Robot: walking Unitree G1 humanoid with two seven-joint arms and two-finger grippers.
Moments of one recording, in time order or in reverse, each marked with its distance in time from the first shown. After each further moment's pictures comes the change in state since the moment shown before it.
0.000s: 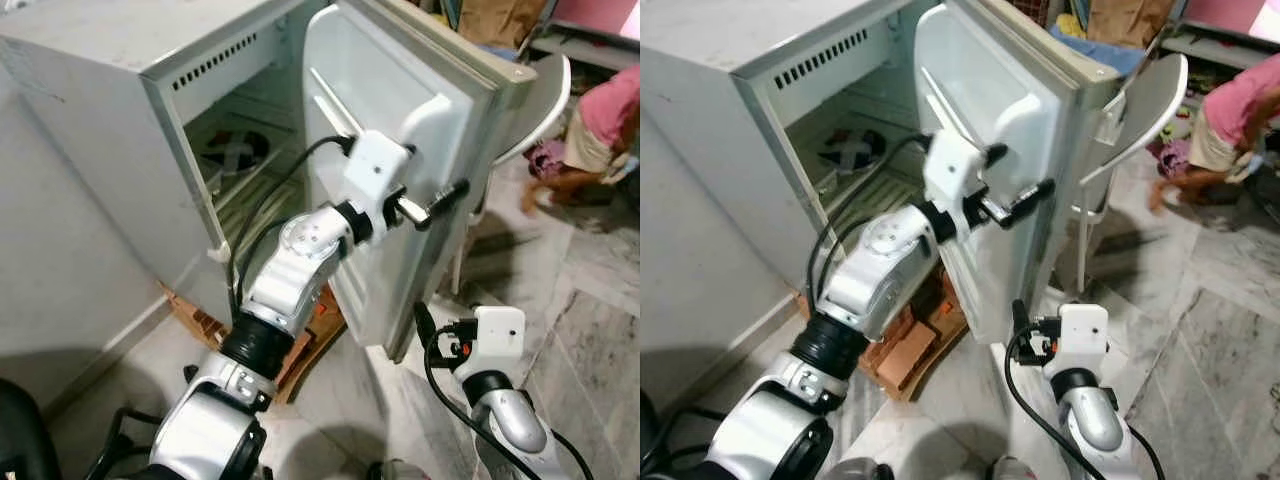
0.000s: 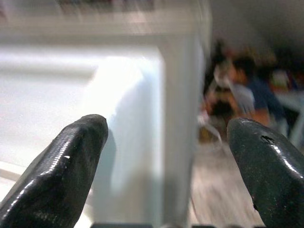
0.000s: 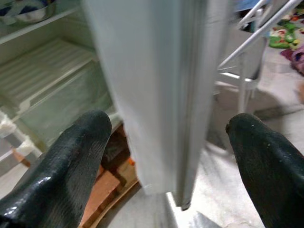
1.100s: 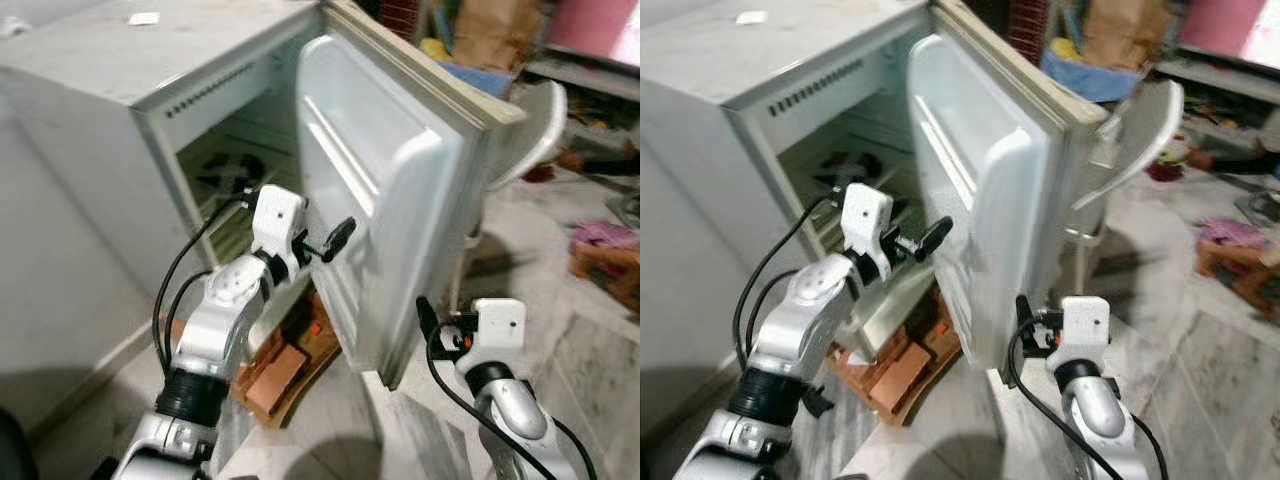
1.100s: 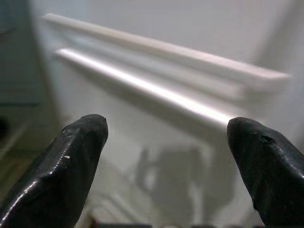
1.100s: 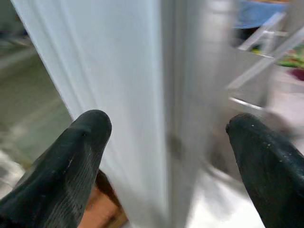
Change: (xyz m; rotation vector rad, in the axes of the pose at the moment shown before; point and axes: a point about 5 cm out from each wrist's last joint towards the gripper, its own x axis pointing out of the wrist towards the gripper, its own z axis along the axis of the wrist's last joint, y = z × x) left arm -0.091 0.052 -0.067 -0.039 0.302 0.312; right arm 0.014 0.004 0.006 -0.007 -0.025 0.038
